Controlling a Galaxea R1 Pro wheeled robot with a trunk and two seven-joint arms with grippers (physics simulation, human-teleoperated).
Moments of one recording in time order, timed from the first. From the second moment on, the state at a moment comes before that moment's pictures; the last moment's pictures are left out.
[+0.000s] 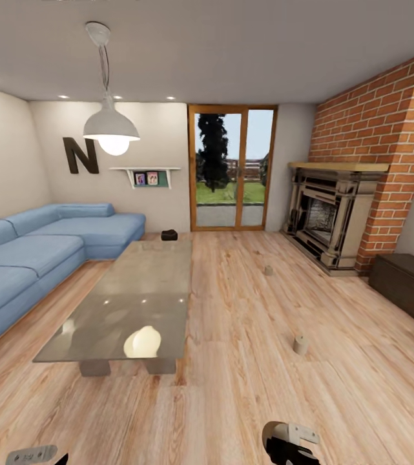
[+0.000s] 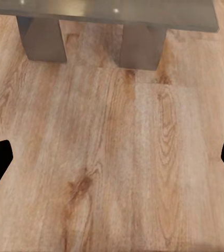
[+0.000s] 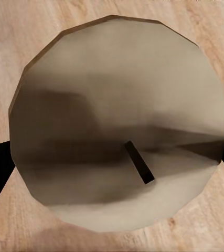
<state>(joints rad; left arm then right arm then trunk) 0.21 0.12 0.39 -1.41 0.02 0.35 -0.33 -0.50 0.06 0.00 -0.11 -0.25 -0.05 -0.16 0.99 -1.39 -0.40</state>
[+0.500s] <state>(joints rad) 0.21 0.12 0.39 -1.39 0.01 0.33 -0.33 -0.50 0.06 0.01 -0.10 -0.25 -0.04 -0.17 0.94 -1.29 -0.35</state>
